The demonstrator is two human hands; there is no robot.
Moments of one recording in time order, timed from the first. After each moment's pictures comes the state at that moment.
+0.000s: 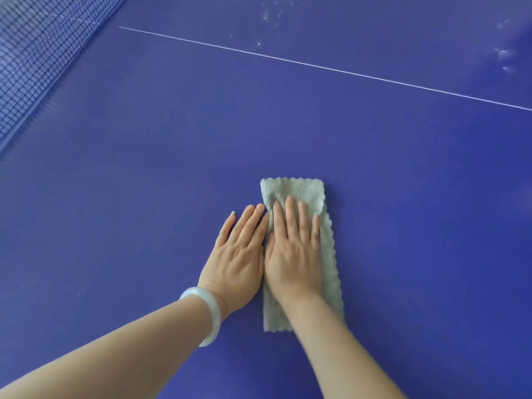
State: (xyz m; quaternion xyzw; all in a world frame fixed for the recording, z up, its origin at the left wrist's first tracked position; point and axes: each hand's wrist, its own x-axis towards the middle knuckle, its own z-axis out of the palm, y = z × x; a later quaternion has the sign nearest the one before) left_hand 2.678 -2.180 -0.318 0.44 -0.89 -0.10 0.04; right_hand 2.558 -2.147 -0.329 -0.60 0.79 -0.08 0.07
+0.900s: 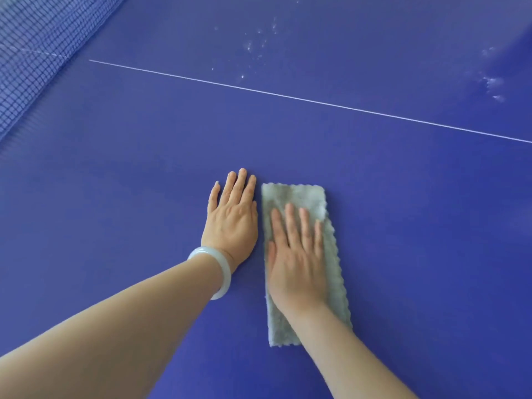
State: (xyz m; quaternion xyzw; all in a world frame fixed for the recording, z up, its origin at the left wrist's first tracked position) left_hand 2.610 -2.335 -0.327 0.52 -0.85 -0.11 0.06; right_hand 2.512 -2.224 -0.335 -0.60 0.80 -0.06 0.04
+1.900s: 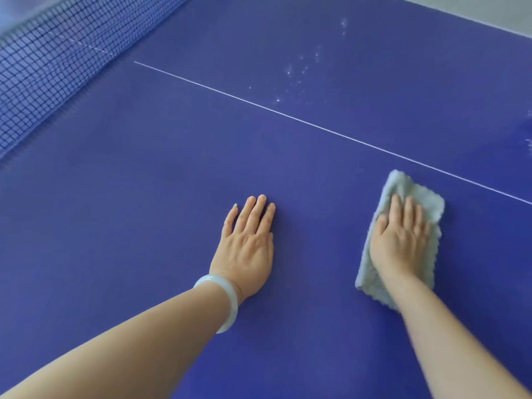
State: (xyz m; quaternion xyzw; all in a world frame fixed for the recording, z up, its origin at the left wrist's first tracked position) left_hand 2.606 -2.334 -0.332 0.53 -0.84 -0.10 0.08; right_hand 2.334 -2.303 -0.329 -0.43 0.90 -0.07 0.06
